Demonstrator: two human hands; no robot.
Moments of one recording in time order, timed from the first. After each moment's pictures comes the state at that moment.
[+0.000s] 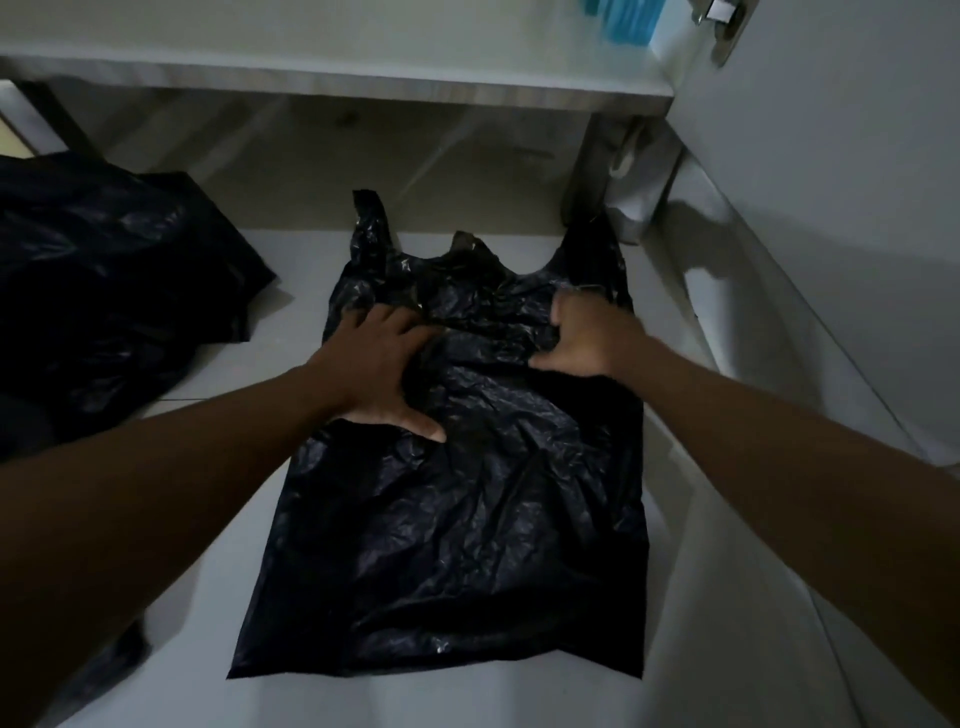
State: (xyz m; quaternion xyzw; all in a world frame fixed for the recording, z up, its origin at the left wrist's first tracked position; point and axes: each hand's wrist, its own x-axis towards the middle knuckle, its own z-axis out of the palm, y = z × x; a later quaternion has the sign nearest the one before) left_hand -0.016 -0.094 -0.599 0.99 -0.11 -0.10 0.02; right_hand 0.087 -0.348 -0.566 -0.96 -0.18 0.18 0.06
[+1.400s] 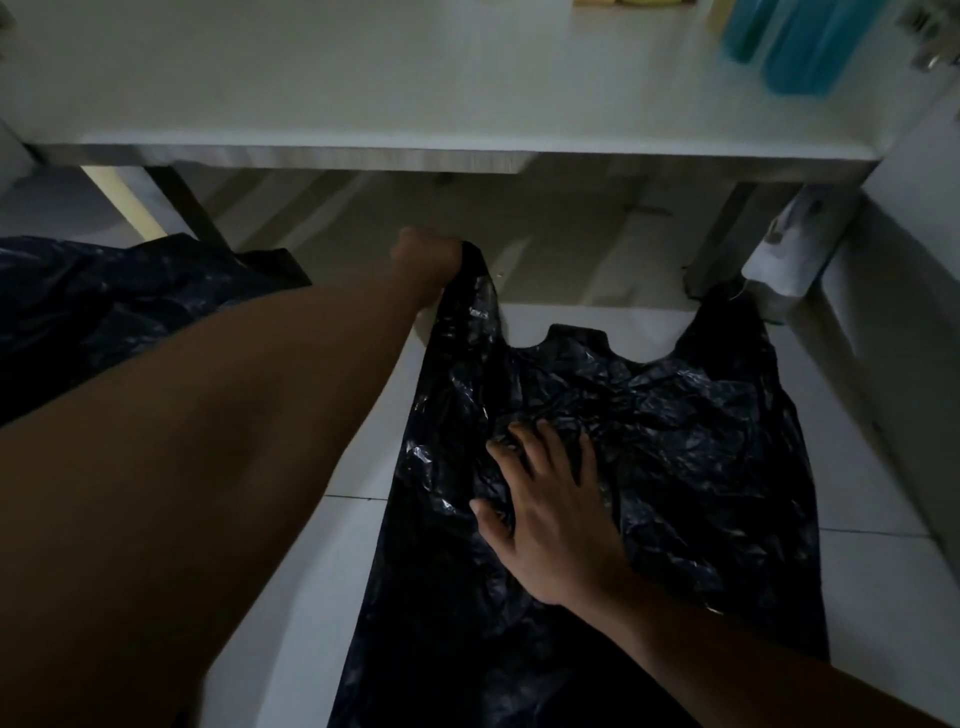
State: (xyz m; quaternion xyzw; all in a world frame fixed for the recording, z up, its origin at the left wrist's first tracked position) left_hand 0.184 0.009 -0.583 0.81 0.35 0.03 0.47; right_hand 0.013 -0.236 -0.651 -0.93 -0.34 0.08 0.10
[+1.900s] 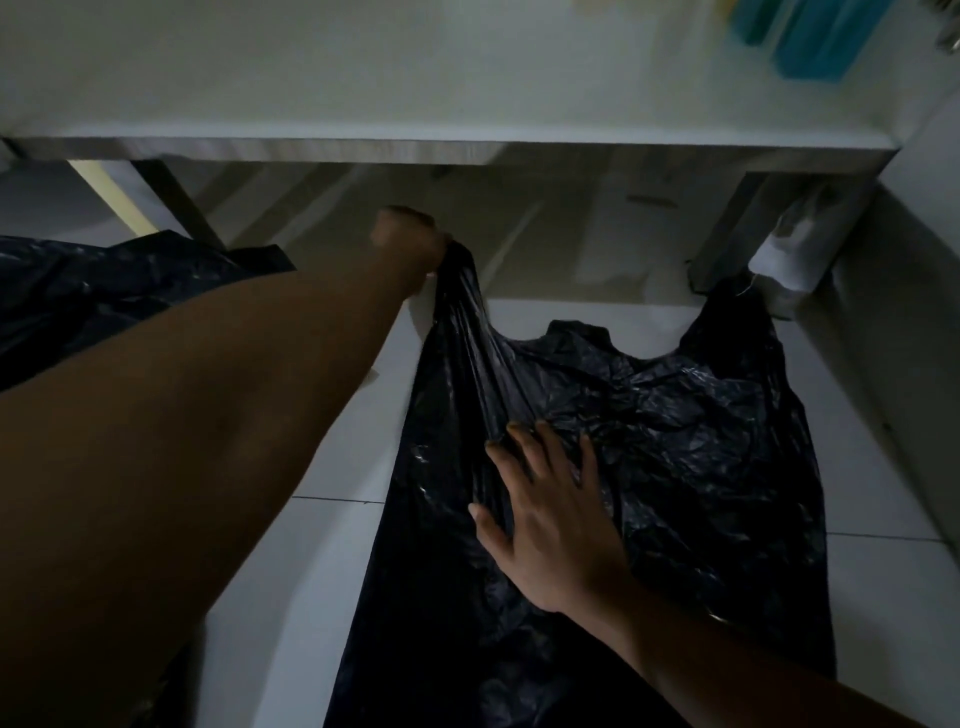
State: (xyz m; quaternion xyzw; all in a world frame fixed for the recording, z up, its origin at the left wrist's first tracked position) left_hand 0.189 0.021 -0.580 0.80 0.35 0.06 0.49; right_hand 0.015 -0.236 -0.648 -0.93 -0.34 0.09 0.10
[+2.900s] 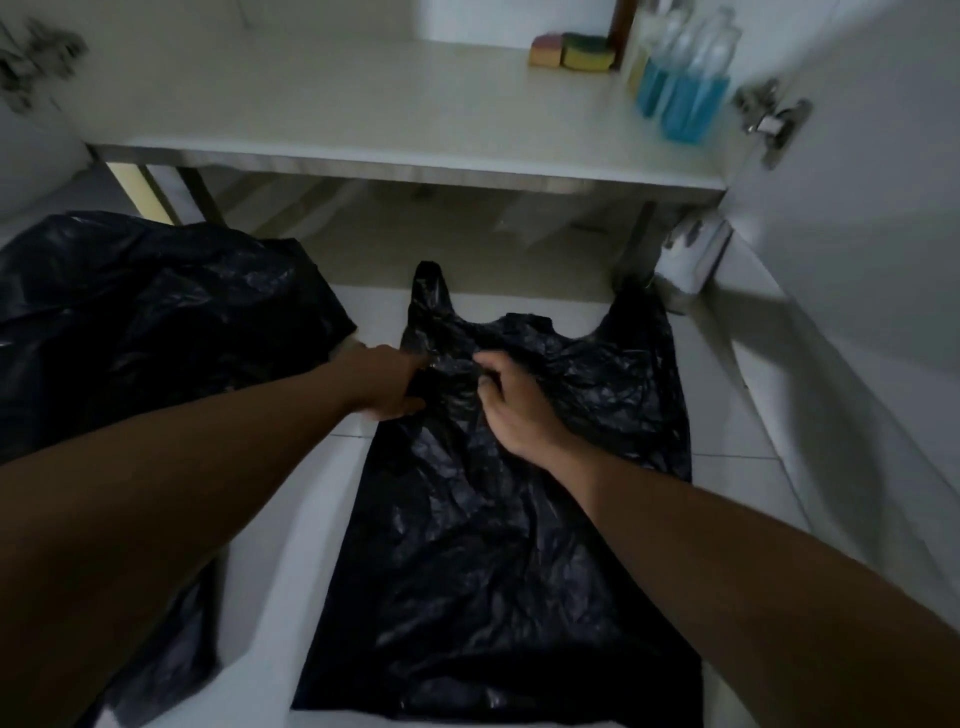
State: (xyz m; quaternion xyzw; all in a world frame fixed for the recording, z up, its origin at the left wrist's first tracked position) left_hand 0.001 -0.032 -0.577 0.98 -0.01 -0.20 -0.07; right_hand 0.026 -0.235 -0.600 -0.87 -0.22 0.16 0.42
